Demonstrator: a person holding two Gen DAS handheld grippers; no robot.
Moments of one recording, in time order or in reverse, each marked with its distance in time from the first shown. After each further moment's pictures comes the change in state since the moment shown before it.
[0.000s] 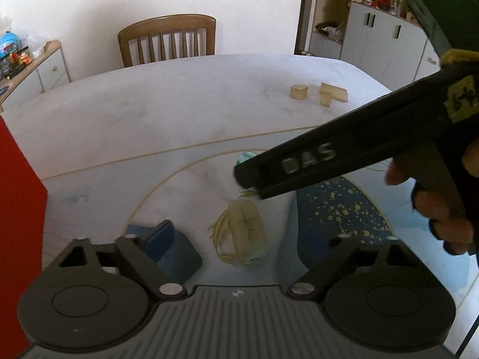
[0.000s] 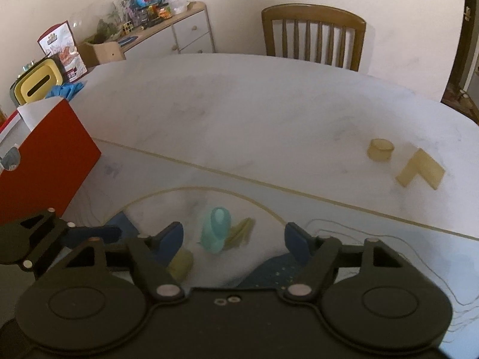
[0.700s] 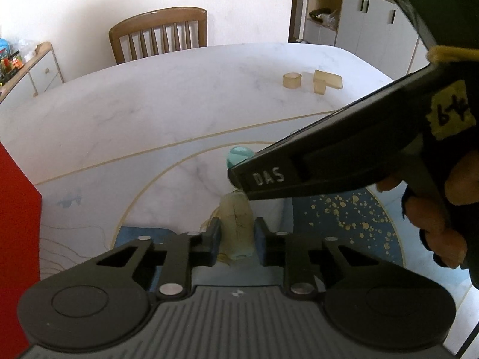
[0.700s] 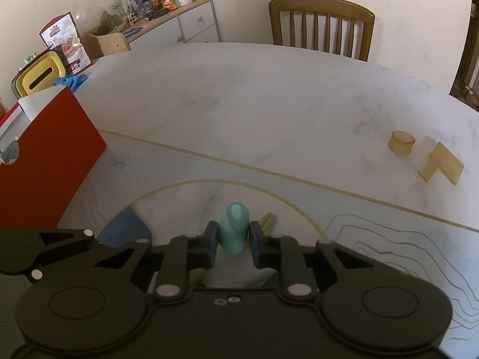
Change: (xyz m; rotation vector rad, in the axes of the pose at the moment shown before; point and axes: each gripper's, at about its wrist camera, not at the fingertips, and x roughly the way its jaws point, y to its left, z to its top) left arm 0.004 -0.010 -0.001 0.046 0.041 0.007; right arm 0.011 0.010 -0.002 0.004 0.017 0.006
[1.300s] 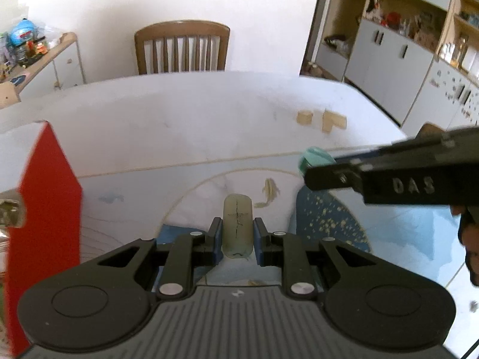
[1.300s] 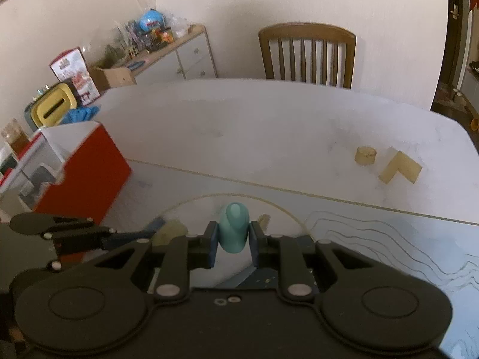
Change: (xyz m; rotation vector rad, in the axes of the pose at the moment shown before) left arm -0.067 0.037 0.014 -0.140 -0.058 -0.027; right arm -0.086 0.006 -0.008 0.045 -0.105 0.010
